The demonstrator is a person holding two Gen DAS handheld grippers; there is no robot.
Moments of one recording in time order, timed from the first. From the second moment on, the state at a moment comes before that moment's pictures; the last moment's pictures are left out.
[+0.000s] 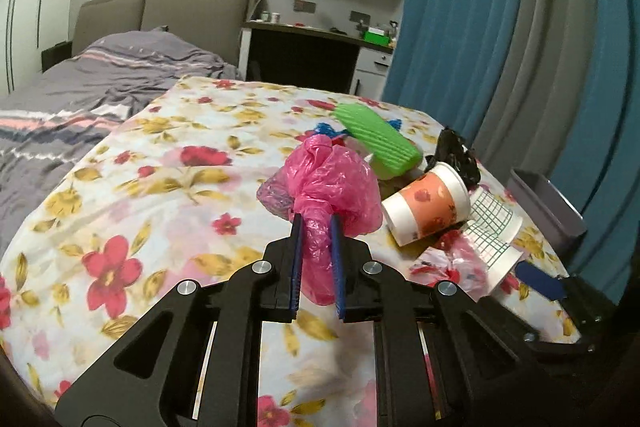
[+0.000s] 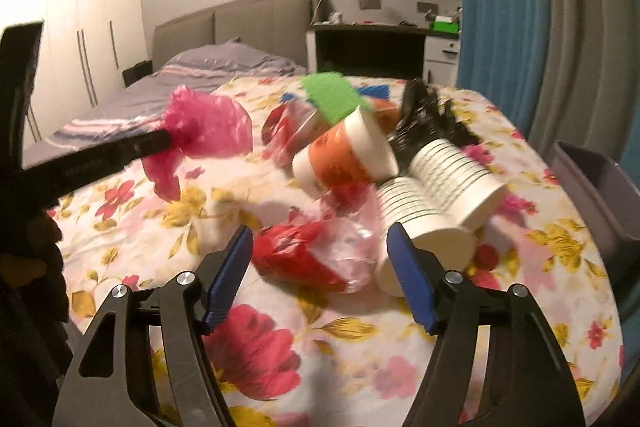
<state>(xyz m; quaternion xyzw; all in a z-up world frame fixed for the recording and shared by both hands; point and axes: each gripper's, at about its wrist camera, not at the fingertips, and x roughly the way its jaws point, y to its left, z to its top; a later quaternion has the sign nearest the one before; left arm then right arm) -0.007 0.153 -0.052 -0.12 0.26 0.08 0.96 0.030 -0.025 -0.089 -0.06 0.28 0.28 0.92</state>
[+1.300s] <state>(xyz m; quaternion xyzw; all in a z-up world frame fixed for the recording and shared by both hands) -0.019 0.146 -0.042 -0.12 0.23 0.06 0.96 0.018 -0.036 -0.054 -0.02 0.25 0.35 0.90</state>
